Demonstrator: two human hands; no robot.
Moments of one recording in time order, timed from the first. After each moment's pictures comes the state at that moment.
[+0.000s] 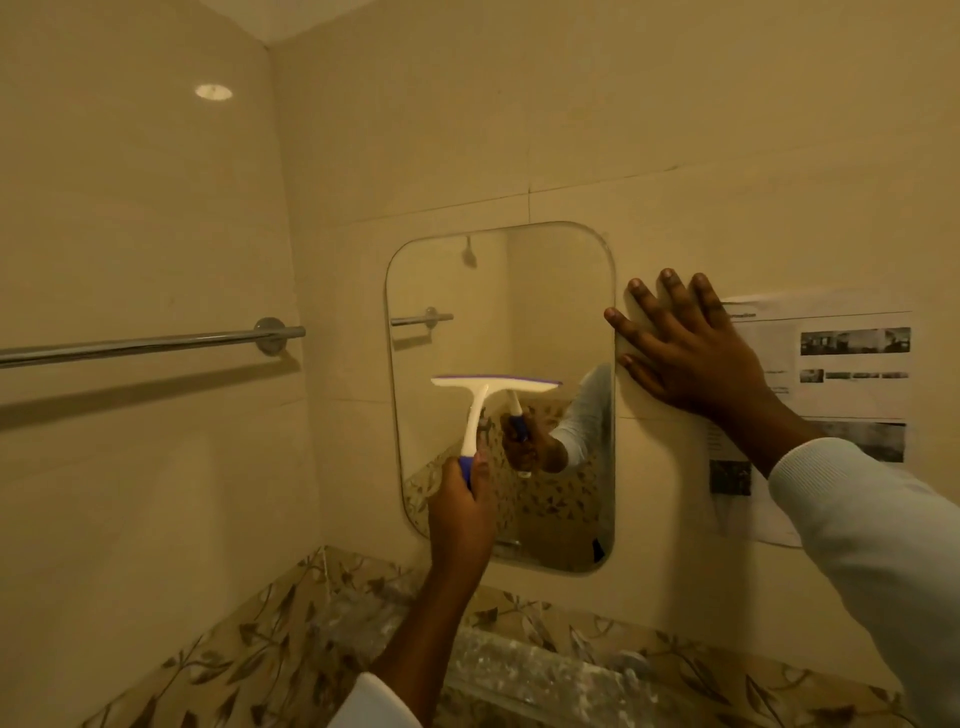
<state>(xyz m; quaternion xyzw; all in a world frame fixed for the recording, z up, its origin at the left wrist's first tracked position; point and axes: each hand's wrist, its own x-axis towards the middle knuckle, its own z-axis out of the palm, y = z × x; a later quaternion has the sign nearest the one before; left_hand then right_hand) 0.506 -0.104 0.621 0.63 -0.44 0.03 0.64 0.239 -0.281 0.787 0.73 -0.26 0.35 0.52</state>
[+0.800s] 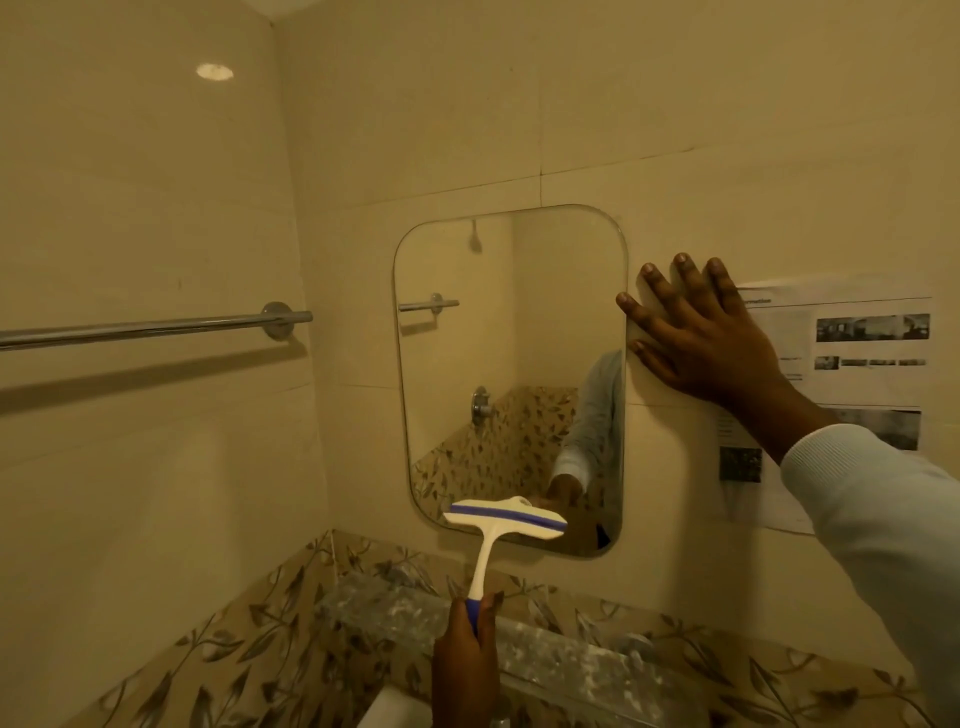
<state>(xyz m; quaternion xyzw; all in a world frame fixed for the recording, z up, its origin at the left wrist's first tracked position) 0.500 -0.057 0.459 0.77 -0.36 -0.10 0.51 0.239 -0.273 0.788 0.73 -0.27 0.35 0.52</state>
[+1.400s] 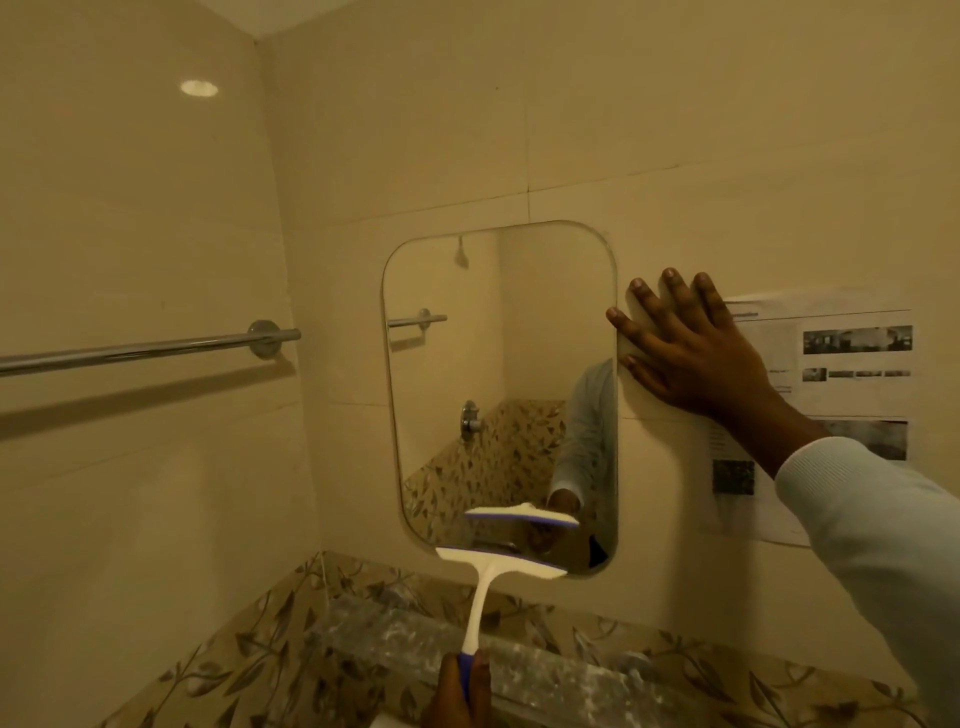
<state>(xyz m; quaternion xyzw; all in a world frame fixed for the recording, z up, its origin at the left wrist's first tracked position) 0.569 -0.009 0.294 0.75 -0.42 -0.19 0.48 0.239 -0.277 0.788 0.73 -0.27 0.35 0.52</state>
